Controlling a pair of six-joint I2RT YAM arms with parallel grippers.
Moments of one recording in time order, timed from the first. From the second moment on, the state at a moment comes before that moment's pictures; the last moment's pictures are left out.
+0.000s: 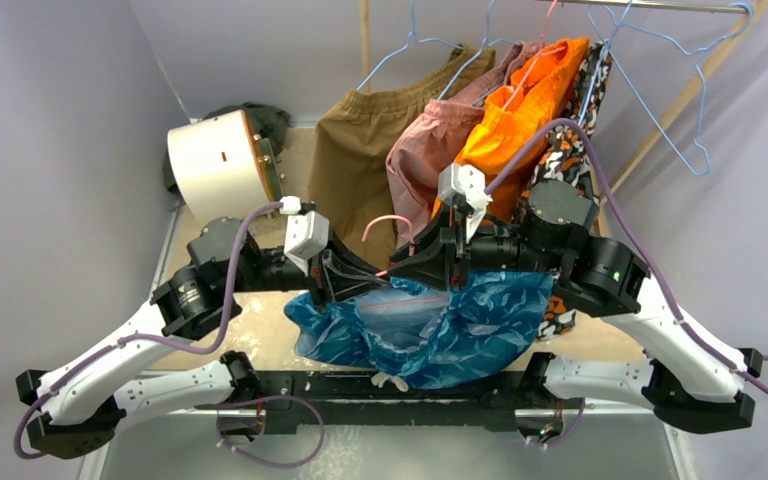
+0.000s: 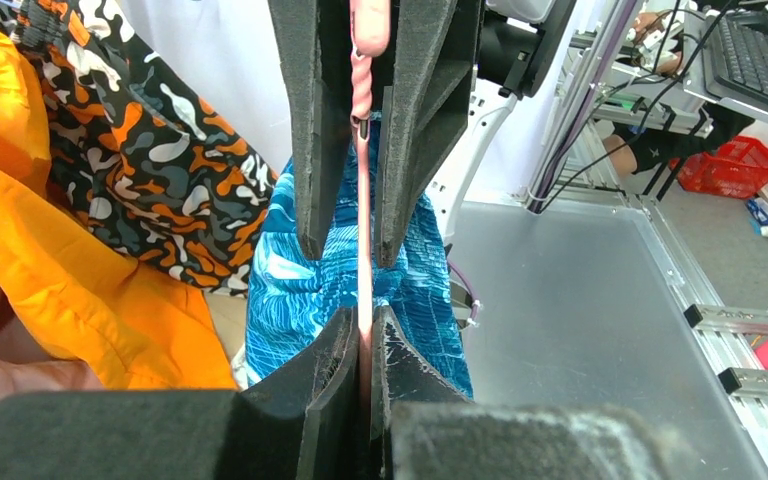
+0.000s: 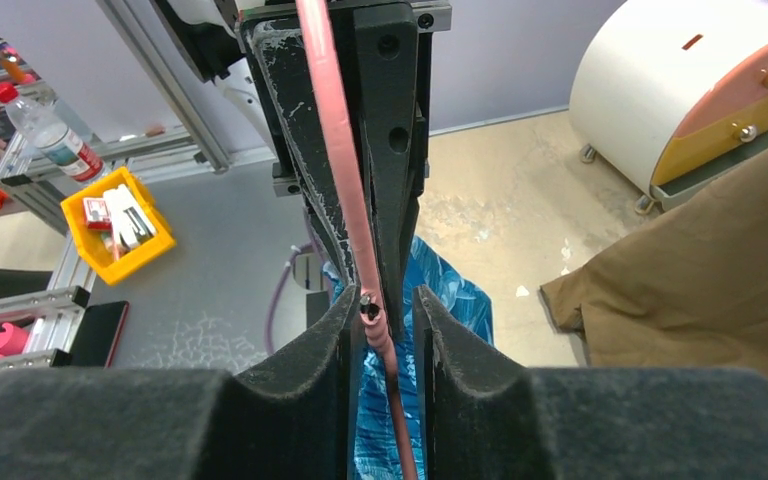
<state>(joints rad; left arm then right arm) -0.98 0.84 1.11 -0.18 0.55 -0.18 1.03 1.03 1.50 -0.56 -0.42 0.12</state>
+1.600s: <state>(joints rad) -0.97 0.63 1.01 -0.50 -0.01 -0.65 1.03 0.94 1.43 -0.33 0.02 0.19</state>
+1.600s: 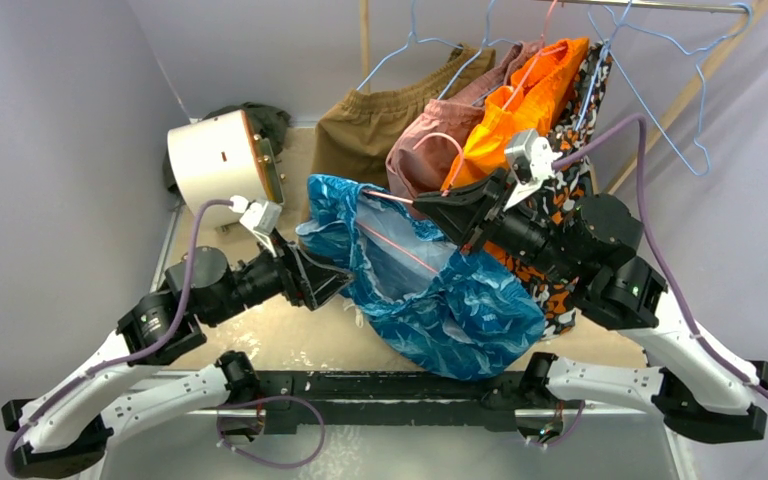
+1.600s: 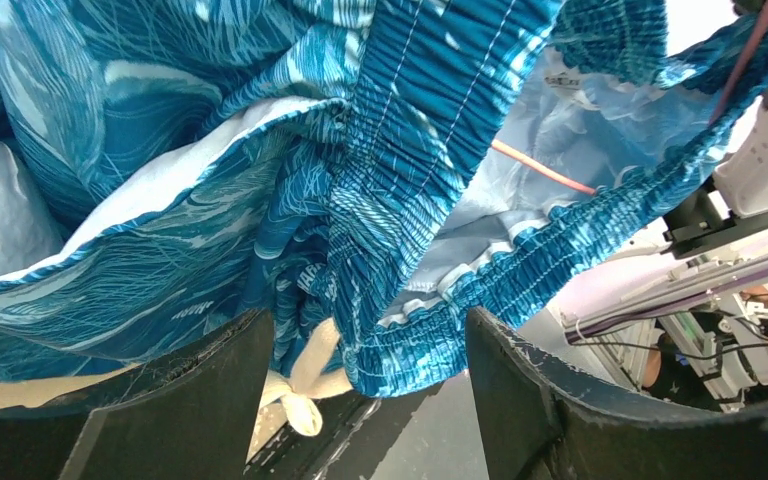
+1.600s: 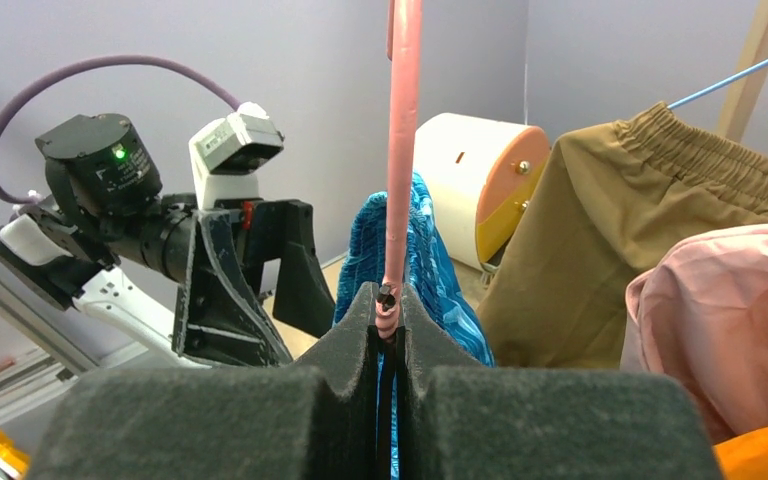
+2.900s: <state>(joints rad) -0.97 0.79 1.14 -0.11 0.09 -0.76 1.03 0.98 1.45 -0.30 0.03 0.20</state>
